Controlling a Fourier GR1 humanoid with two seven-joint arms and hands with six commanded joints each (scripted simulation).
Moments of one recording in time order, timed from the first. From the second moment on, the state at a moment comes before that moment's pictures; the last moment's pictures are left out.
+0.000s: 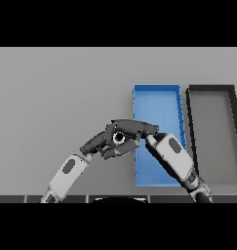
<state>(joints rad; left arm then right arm) -0.29 0.11 -0.48 -1.57 0.01 -0.32 -0.02 -0.63 -0.17 0.40 -1.68 -0.50 0.64 0.23</state>
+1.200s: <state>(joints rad) -0.24 0.08 -0.45 -1.57 -0.05 -0.35 0.09 -0.85 -0.24 0.30 -1.67 -0.97 0.38 0.49</state>
